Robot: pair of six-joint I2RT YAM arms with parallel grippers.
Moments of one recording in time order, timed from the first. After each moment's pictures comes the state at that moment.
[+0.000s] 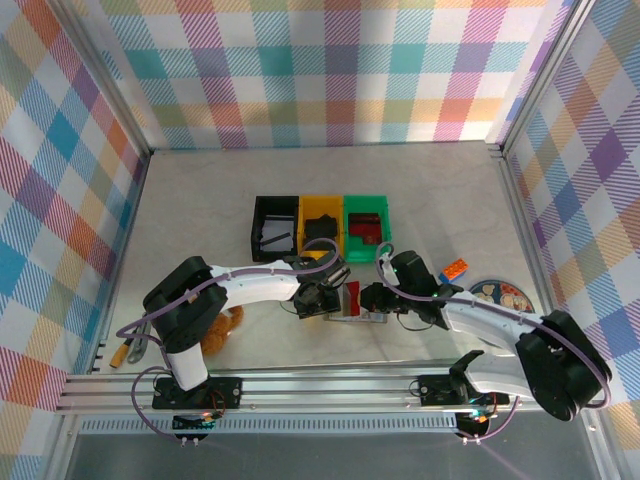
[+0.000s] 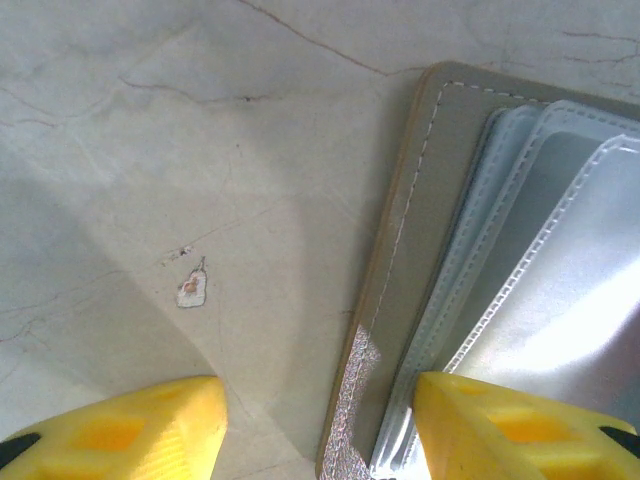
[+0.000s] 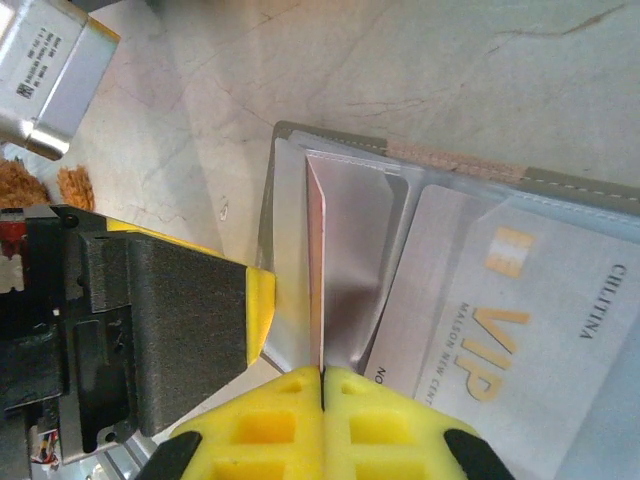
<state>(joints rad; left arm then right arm) -0.95 1.80 1.05 -0.59 0.03 -1.08 0.63 1.20 0.44 -0.06 -0.41 0.68</state>
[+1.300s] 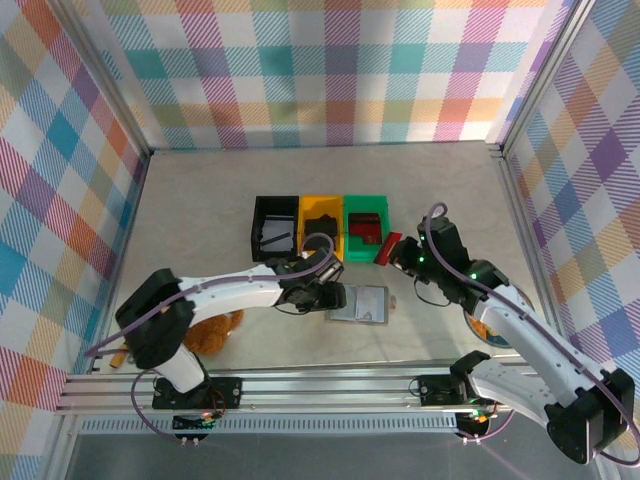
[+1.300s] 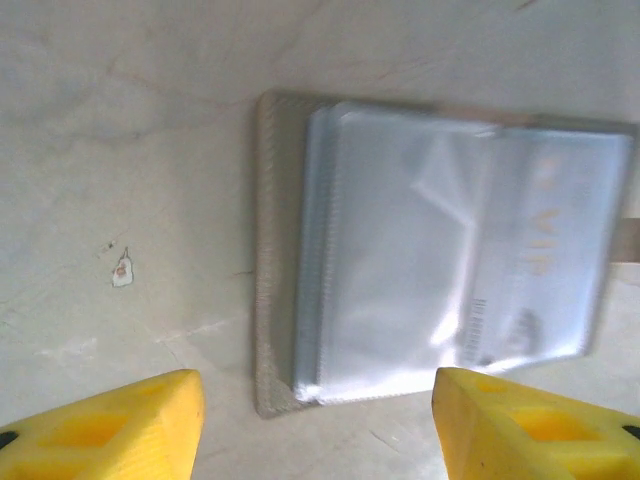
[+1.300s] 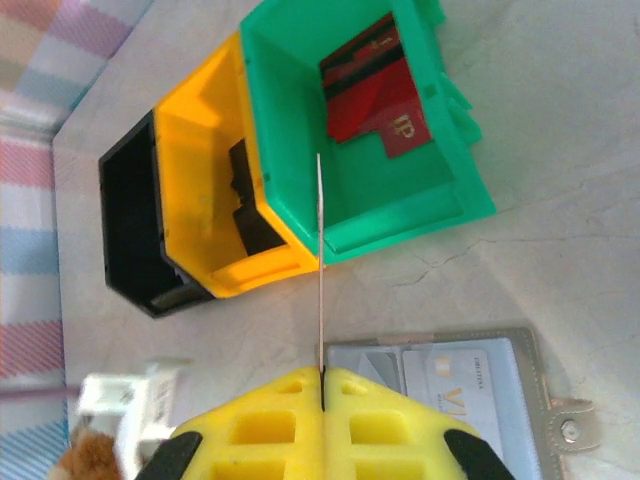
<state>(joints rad) -0.96 1.58 1.00 -0.52 0.01 -0.95 0.54 0.98 0.83 -0.57 -0.01 0.99</state>
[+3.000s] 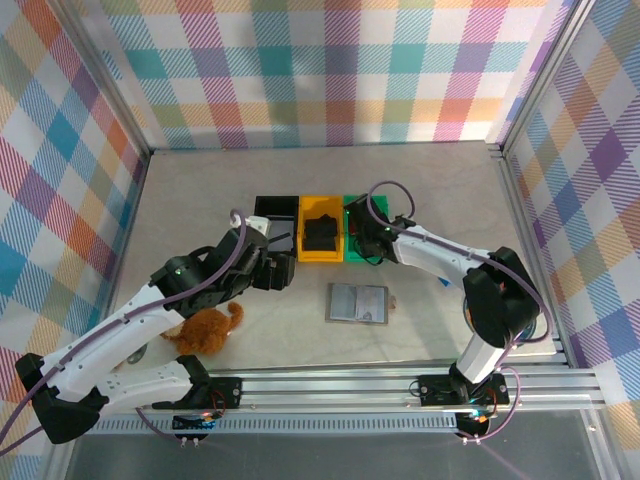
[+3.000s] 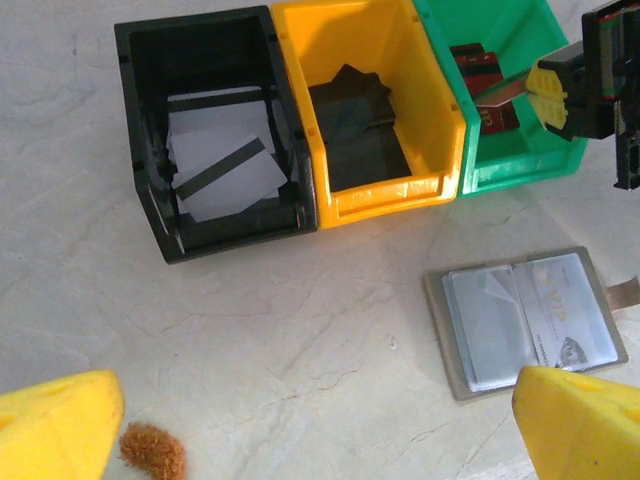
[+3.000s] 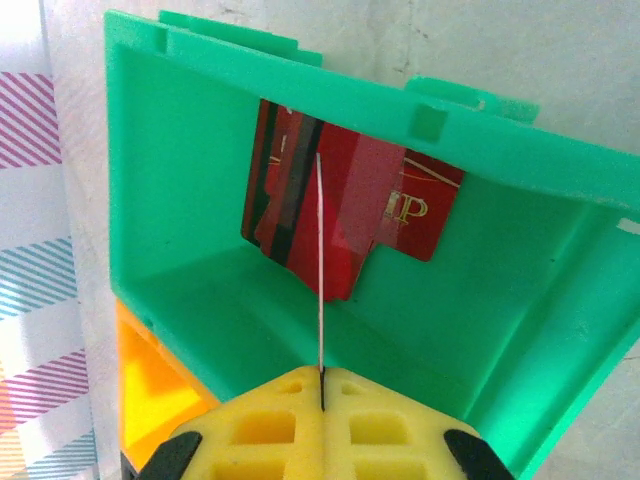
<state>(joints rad) -0.84 1.02 1.10 -0.92 -0.35 -0.50 0.67 1.69 1.14 -0.40 0.38 1.88</state>
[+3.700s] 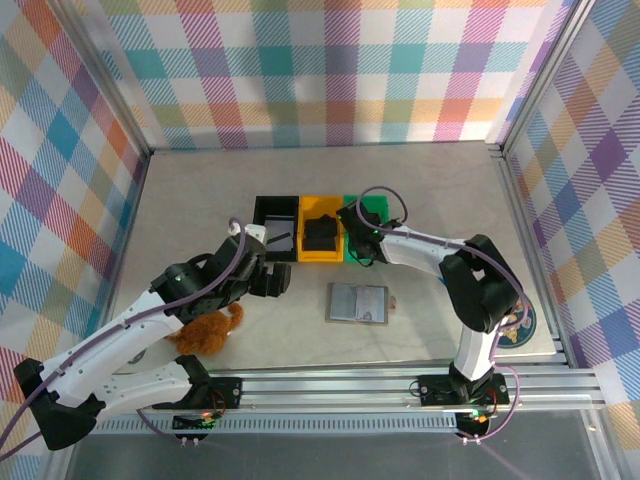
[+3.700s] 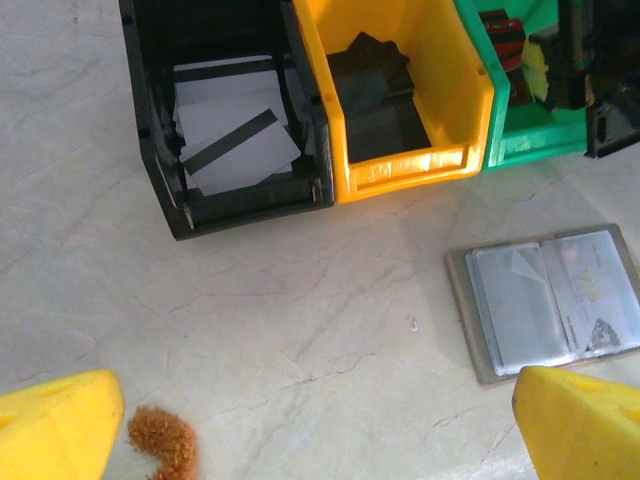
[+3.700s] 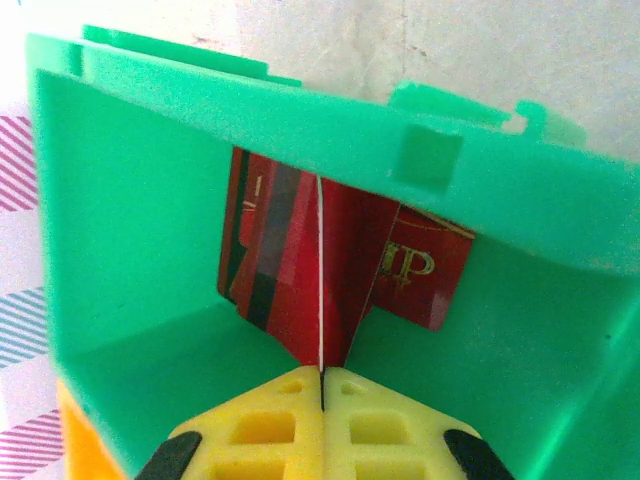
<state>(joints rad) -0.82 0.98 1.02 -0.89 -0.33 -0.48 0.67 1.83 1.14 -0.29 0.47 1.90</state>
